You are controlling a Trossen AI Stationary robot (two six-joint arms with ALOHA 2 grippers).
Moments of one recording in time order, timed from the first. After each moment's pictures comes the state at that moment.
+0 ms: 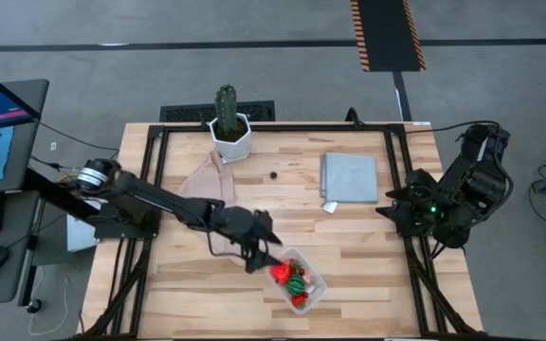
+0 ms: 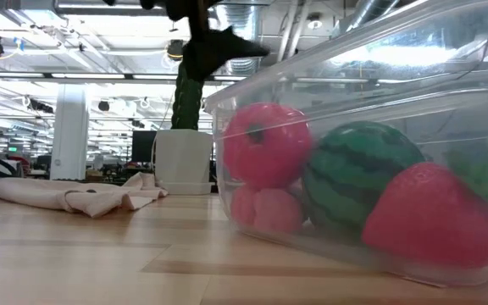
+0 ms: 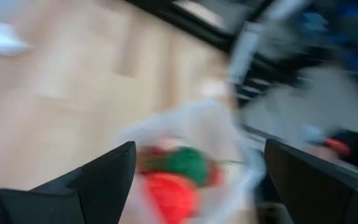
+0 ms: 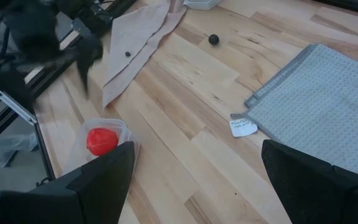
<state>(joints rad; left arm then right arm) -0.23 1.59 1.01 0.14 0.10 -0.58 0.98 0.87 1.13 -1.51 0.81 1.64</state>
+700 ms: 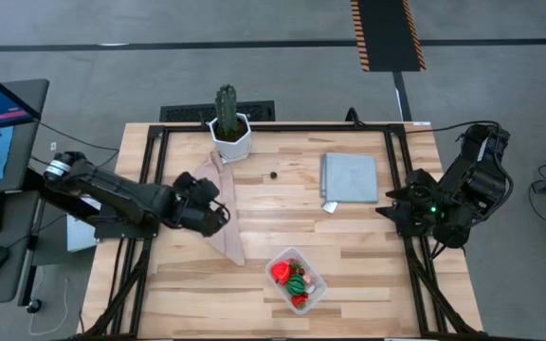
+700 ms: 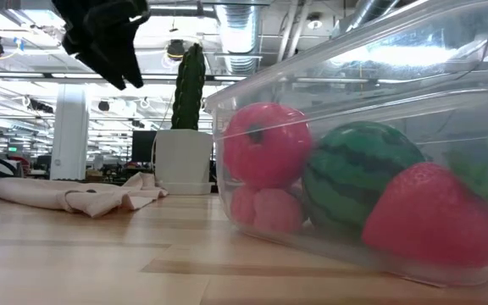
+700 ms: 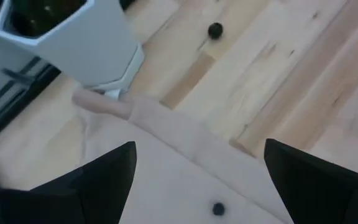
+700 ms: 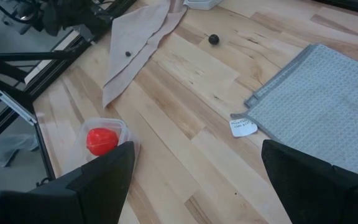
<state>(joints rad) -0.32 1.27 1.01 -1.00 -0.69 -0.89 0.98 0.87 1.13 -1.51 0.81 1.64</state>
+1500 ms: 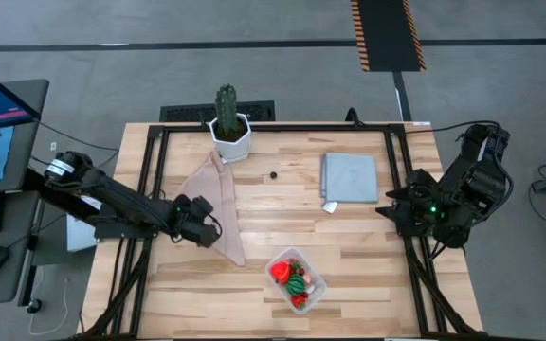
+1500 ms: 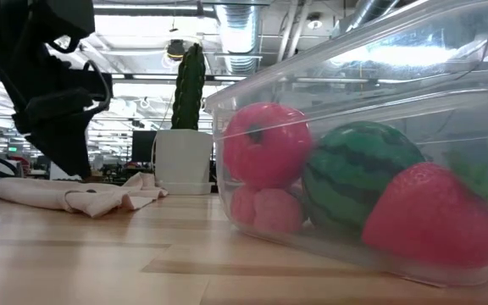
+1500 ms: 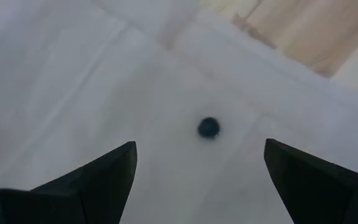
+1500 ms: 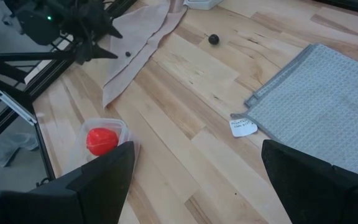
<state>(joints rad) -0.35 1.28 0.58 -0.63 -0.45 -1.06 0.98 0.87 1.13 -1.51 0.81 1.64</state>
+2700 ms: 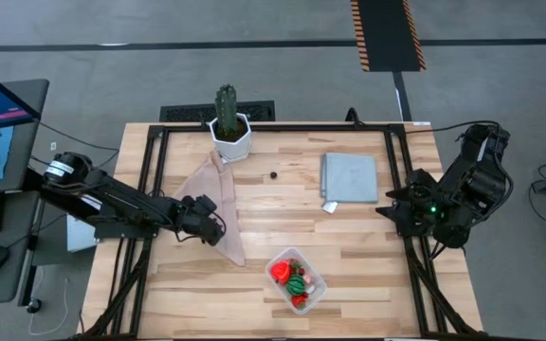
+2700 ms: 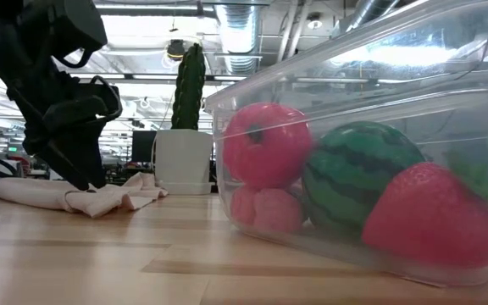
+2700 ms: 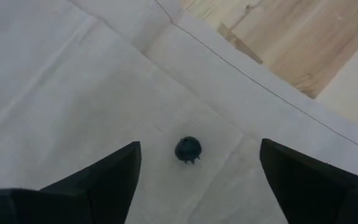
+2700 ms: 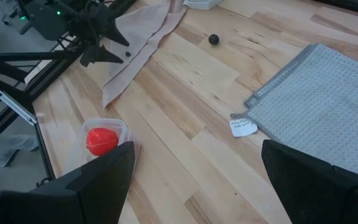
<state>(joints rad) -0.28 1.28 0.49 -0.39 -0.38 -1.02 0.98 0.87 1.13 -1.51 0.81 1.64</state>
